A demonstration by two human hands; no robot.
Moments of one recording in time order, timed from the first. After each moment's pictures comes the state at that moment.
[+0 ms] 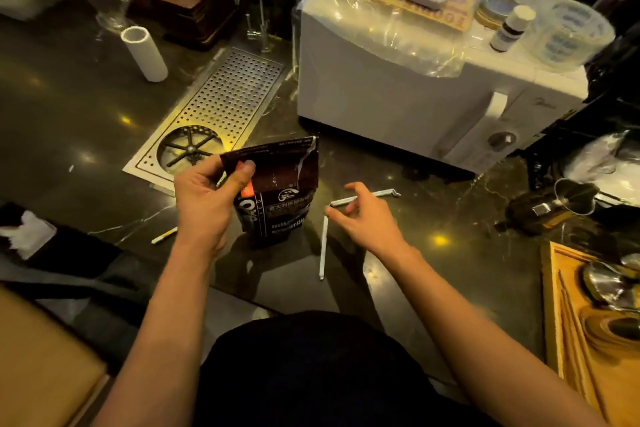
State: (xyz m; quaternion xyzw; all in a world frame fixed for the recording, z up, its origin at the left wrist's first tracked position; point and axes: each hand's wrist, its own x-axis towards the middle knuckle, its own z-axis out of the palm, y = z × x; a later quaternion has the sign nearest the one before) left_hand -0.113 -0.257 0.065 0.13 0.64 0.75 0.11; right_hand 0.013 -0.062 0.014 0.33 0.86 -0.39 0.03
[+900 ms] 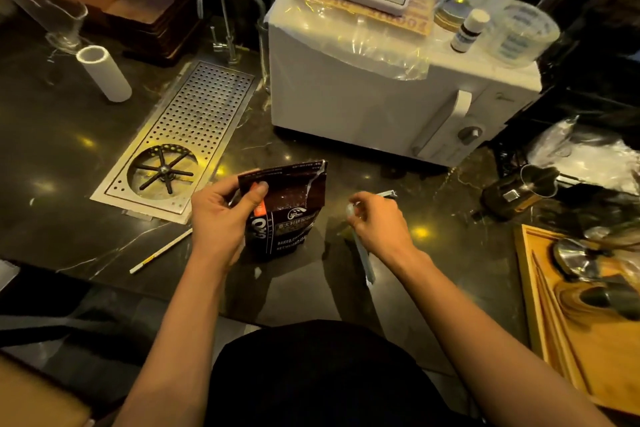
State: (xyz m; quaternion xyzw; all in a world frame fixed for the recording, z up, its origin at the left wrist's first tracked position) left_hand -0.107 -0.231 0.049 0.17 0.65 0.72 0.16; right_hand 0.034 -0.044 0.021 0.38 0.88 -0.27 -0.01
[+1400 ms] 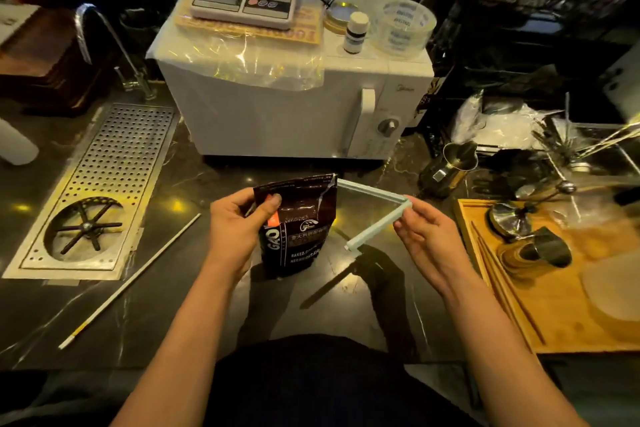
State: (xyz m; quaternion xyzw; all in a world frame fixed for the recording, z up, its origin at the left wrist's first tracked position) left_hand -0.062 -0.136 0.051 0.24 0.60 0.70 0.30; right_hand 0.169 0.009 0.070 0.46 0.34 -0.75 -0.33
